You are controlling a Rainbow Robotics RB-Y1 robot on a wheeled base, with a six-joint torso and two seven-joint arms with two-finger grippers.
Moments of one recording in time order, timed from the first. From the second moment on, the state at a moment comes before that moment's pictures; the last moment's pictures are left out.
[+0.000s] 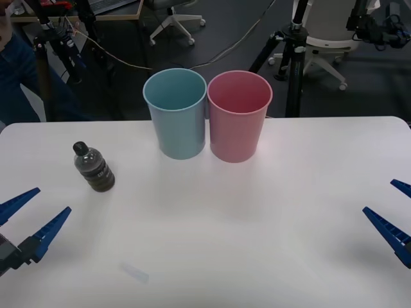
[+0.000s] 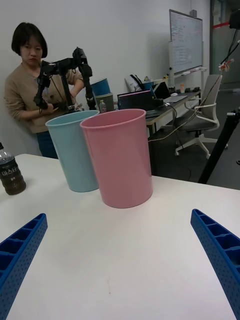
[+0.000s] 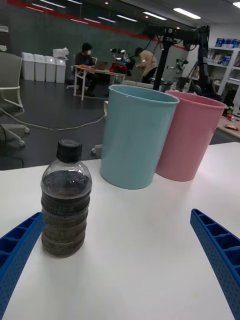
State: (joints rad) right arm 0.35 -0.40 -0.52 -1.66 0.96 -1.22 0.00; left arm 0.38 0.40 0.42 -1.62 -0.94 -1.03 -0.06
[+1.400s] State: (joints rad) right arm 0.35 -0.40 -0.52 -1.66 0.96 -1.22 0.00; left arm 0.07 0.44 0.24 -1.22 -0.87 -0.88 -0.33
